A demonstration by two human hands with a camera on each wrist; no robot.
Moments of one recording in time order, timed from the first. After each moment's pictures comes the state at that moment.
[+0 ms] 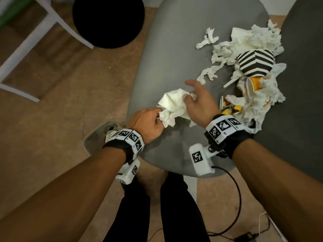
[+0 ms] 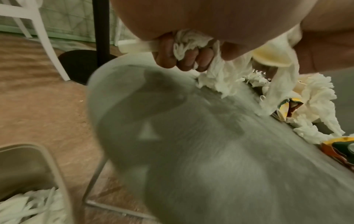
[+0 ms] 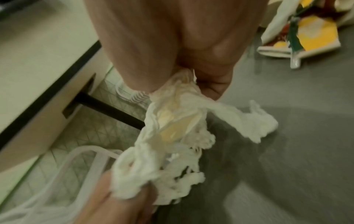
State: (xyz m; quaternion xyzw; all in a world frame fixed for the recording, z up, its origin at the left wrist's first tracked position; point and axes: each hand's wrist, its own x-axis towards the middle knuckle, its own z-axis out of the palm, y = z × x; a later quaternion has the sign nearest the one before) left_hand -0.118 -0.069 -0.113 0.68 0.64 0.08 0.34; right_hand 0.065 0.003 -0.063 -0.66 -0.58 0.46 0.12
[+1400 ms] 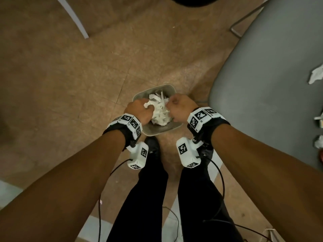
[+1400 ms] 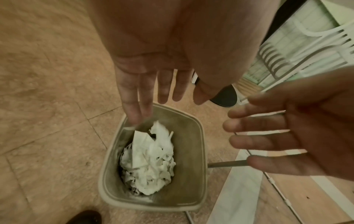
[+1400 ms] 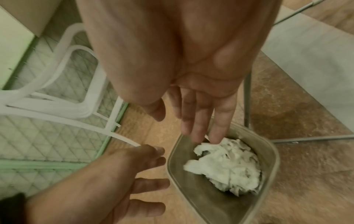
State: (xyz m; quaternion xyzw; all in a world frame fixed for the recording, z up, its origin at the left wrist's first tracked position) left_hand -0.324 -0.230 -0.201 0.28 0.85 0.05 0.45; right_hand -0.187 -0.131 -0.176 -0.53 -0.61 0.56 -0.17
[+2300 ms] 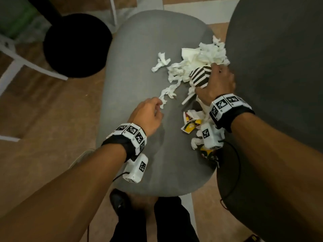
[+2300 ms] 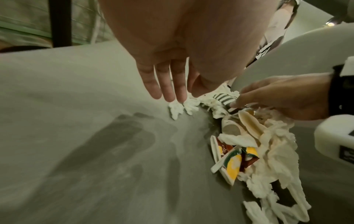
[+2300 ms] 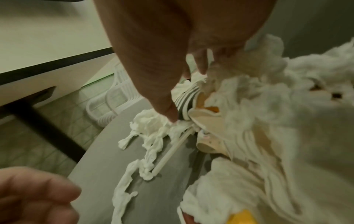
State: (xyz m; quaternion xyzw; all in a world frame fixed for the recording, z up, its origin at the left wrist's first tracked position) left_hand -0.018 0.037 -0.084 0.64 0.64 0.11 0.41; right_hand 0.208 0.109 -0.064 -0.78 -0.59 0.20 0.01
